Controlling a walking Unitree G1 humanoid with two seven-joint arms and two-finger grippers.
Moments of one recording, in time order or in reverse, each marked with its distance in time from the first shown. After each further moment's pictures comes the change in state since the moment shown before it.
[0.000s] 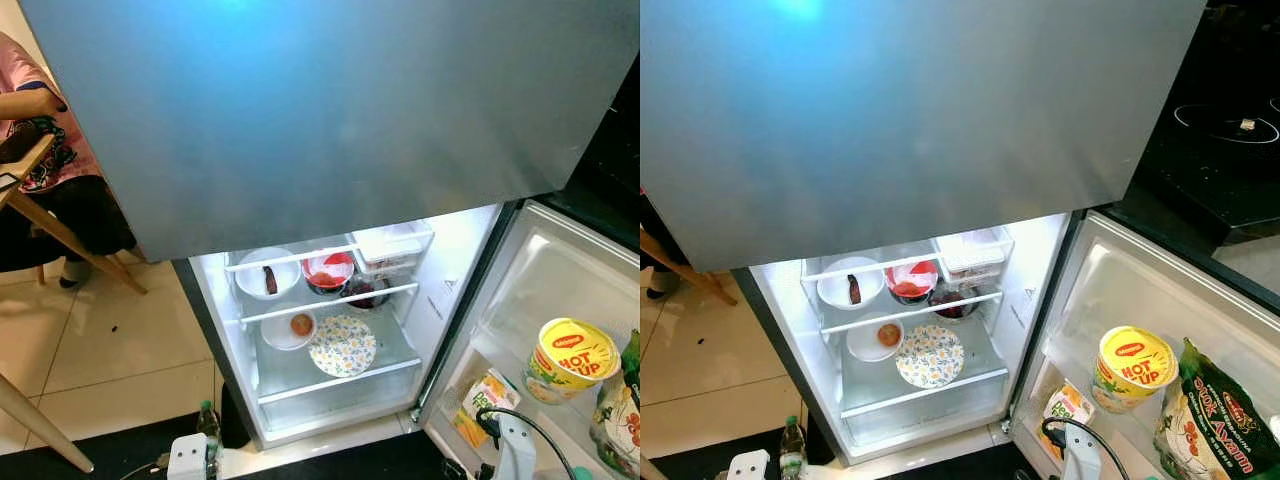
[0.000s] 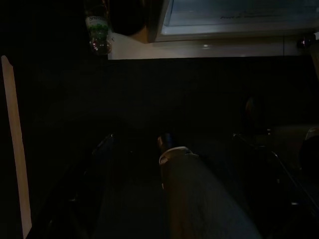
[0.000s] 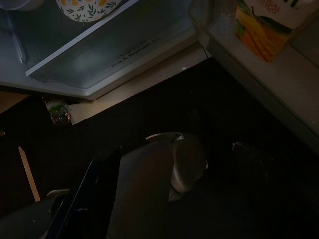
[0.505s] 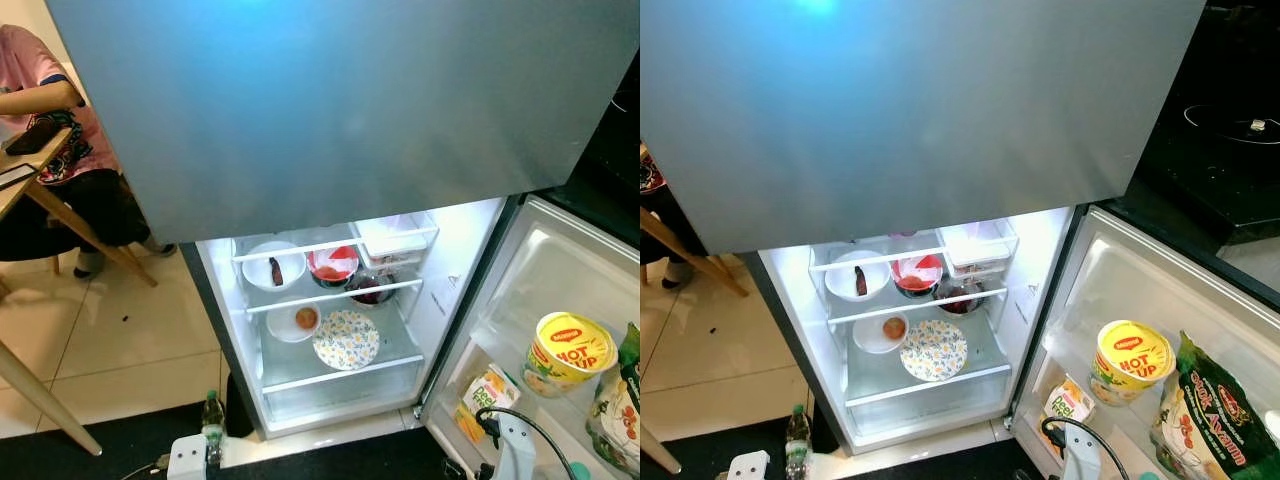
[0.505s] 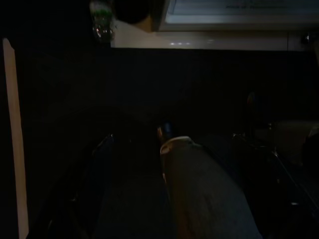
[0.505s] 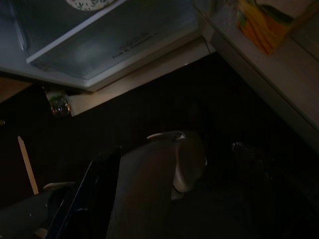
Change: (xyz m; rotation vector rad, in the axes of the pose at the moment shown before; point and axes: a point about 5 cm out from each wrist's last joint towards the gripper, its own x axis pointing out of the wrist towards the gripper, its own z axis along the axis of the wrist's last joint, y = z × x) left arm 0.000 0.000 -0.002 -0.001 0.004 0.001; right arm 0.000 0.000 0.000 -0.001 0.000 0.002
